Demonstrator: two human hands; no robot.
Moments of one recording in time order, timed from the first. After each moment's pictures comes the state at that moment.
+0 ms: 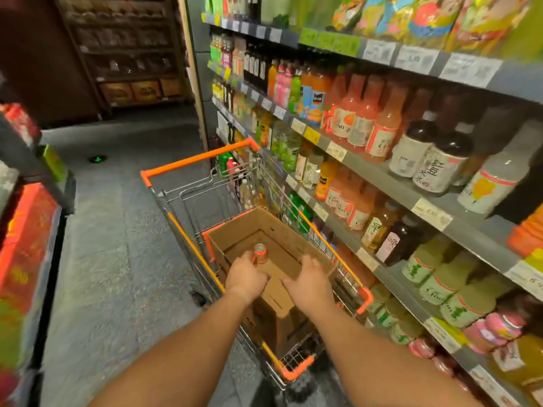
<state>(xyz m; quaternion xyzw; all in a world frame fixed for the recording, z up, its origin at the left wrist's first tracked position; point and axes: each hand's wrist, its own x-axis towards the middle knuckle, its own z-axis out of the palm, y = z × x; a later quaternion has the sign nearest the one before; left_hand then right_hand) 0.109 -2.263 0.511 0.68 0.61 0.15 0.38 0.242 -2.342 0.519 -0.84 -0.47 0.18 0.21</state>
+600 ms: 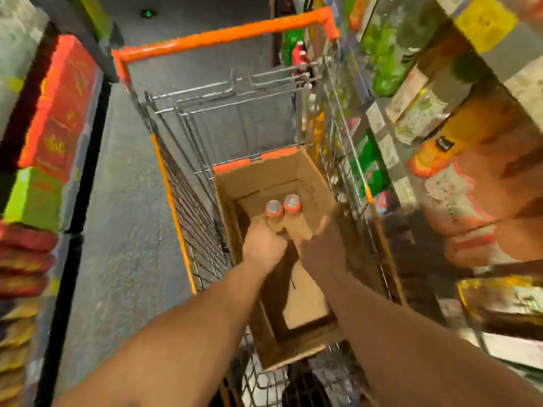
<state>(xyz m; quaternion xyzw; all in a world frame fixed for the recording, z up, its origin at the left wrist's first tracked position) 0.211 -2.093 0.356 0.51 0.73 0.16 0.42 0.329 -2.115 0.357 -0.78 -0.56 0.25 0.17</state>
